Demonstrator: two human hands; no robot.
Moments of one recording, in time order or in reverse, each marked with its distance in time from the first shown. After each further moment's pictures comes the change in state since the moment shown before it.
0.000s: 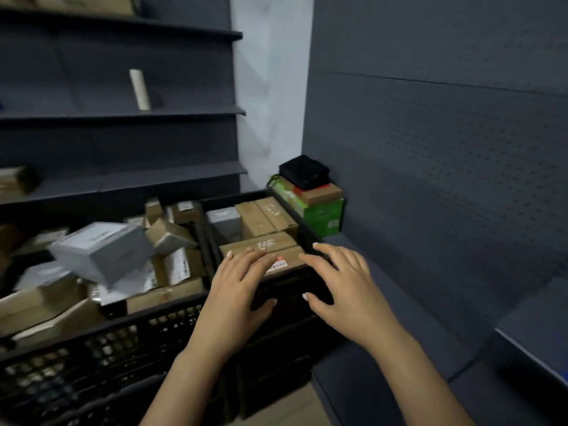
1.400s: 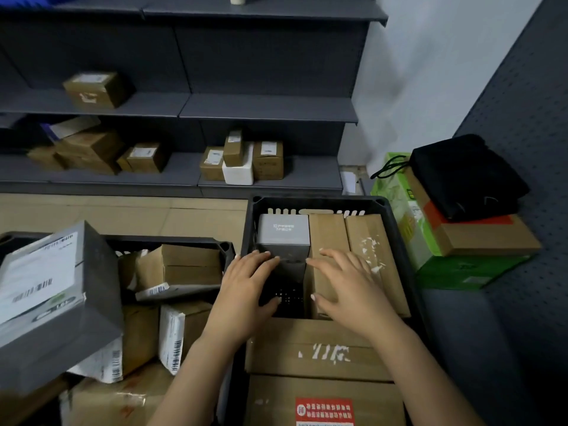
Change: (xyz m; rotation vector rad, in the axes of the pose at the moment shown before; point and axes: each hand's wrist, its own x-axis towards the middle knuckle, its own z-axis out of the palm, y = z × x) left_hand 0.204 -0.305 0.178 0.125 -0.153 -0.589; right_hand 0.400 0.133 0.272 0.226 -0.527 -0.253
